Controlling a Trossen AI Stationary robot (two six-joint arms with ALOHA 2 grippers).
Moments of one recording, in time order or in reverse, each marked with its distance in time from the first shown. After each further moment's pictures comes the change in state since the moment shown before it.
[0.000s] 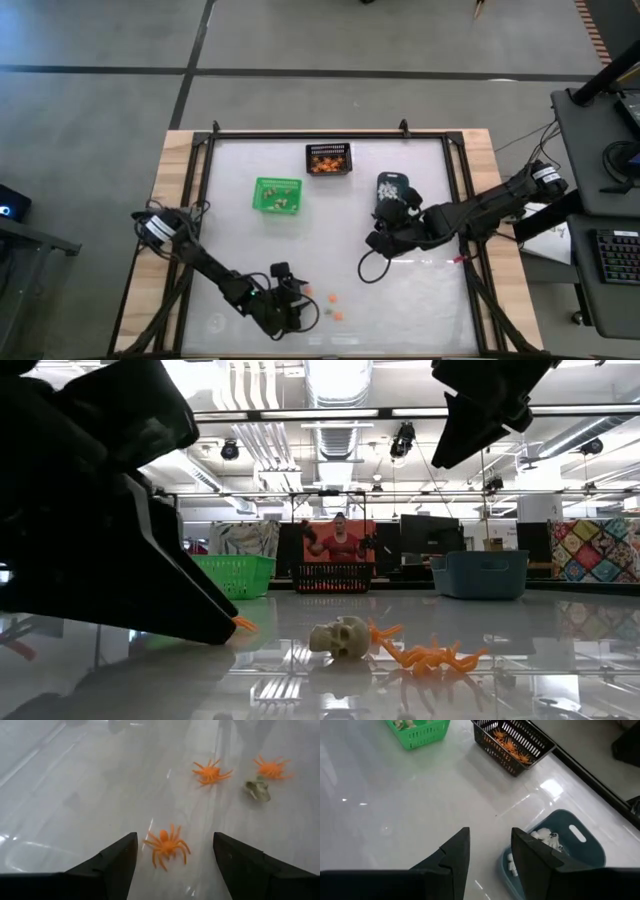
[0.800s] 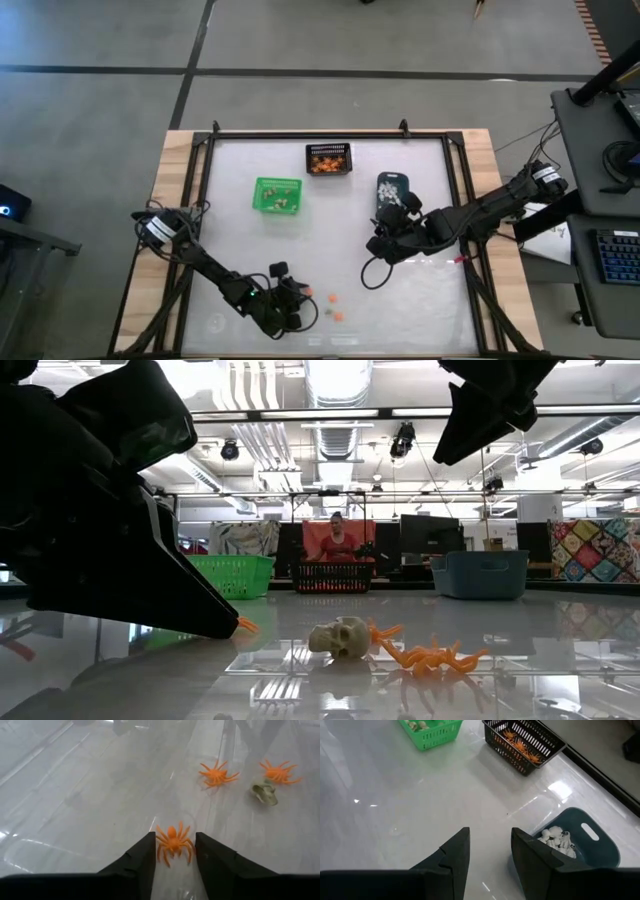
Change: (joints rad) left arm -0.003 0.014 -0.007 0.002 -0.029 -0.056; right arm 0.043 0.001 -0.004 0.021 -0.003 0.032
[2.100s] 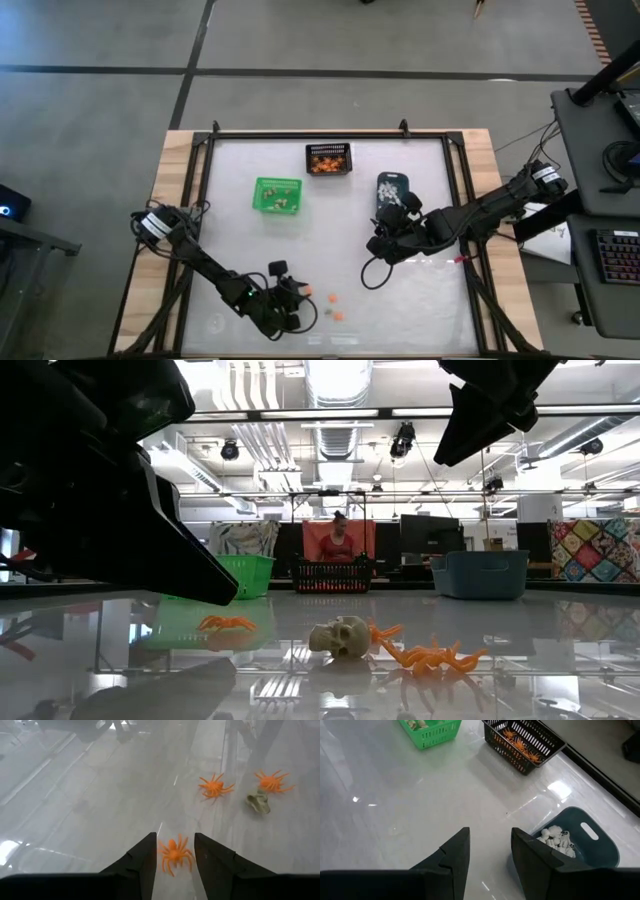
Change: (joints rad) left arm -0.008 -0.054 0.011 -0.038 -0.035 0.073; right arm 0.000 0.000 -0.003 -0.001 0.000 0.000
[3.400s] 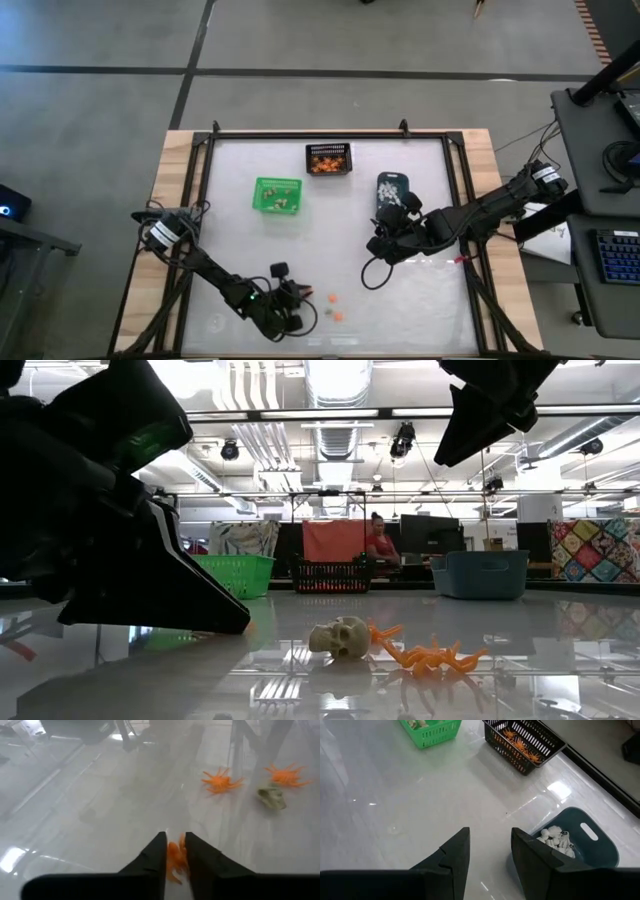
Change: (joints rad) left arm -0.005 0.099 -0.003 0.098 -0.062 0.002; right arm 0.000 0.000 -0.002 0.002 0.000 -0.007
